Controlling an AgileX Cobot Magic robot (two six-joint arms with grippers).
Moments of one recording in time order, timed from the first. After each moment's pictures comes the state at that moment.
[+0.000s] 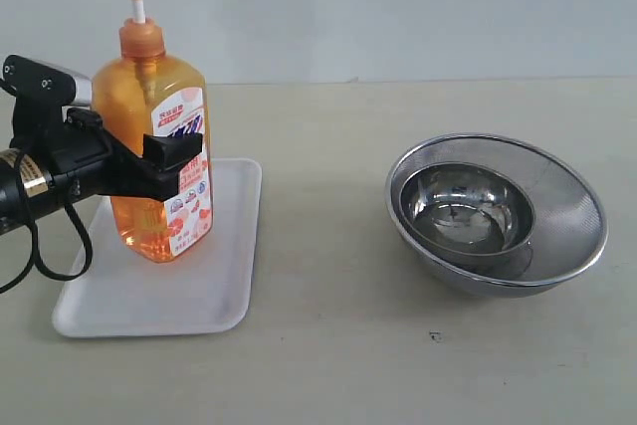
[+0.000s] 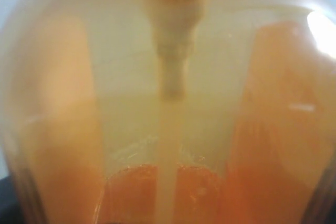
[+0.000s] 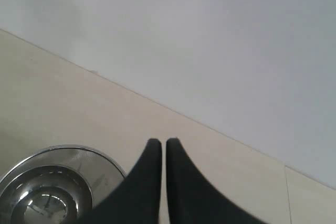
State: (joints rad) left arm -0.18 1.72 -0.57 0.44 -0.83 -0.22; right arm 0.28 0.91 -1.16 -0.17 0.71 -0.21
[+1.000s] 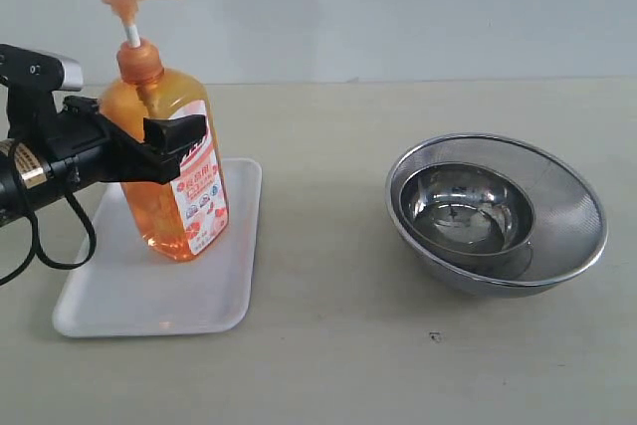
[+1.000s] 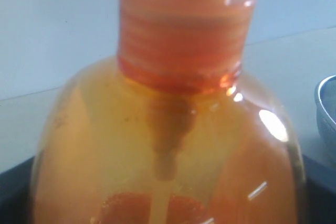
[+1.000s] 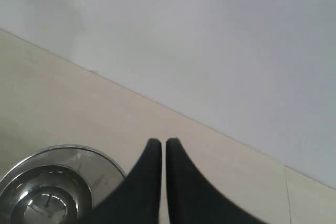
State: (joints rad) left arm -0.18 1.72 -0.58 0.44 -0.88 -0.29; right arm 0.28 0.91 -1.16 -0.17 0.71 -0.21
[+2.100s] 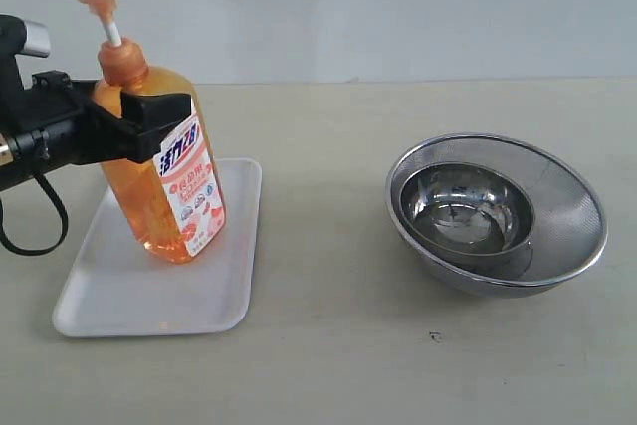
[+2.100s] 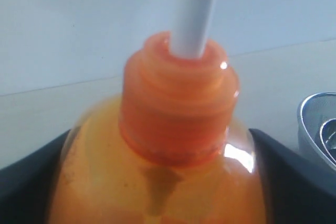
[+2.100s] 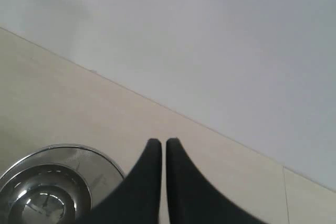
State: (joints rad) left arm -0.18 1.54 -0.57 0.51 -0.70 -0.43; right arm 0.28 0.91 -1.16 -0.17 0.71 -0.22
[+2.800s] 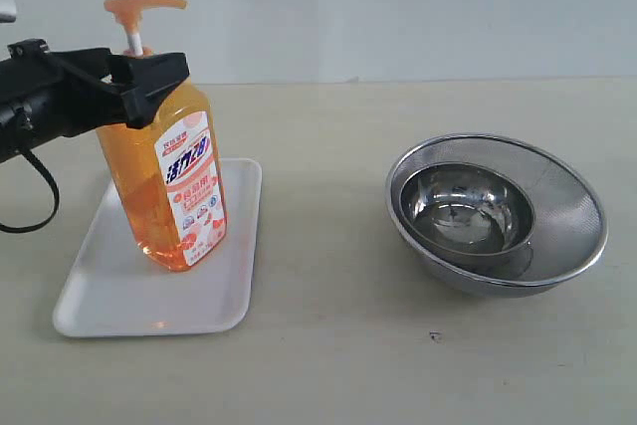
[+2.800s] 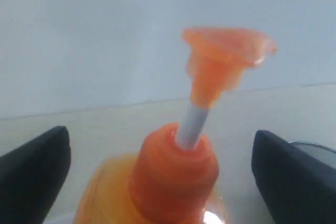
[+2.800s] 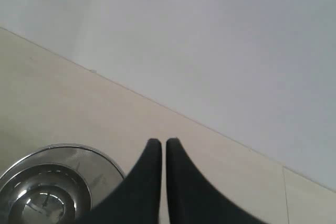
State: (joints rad) left arm -0.18 1.47 -0.58 0.50 -0.74 -0.54; right arm 0.28 0.91 -1.16 -0.17 0.71 -0.22
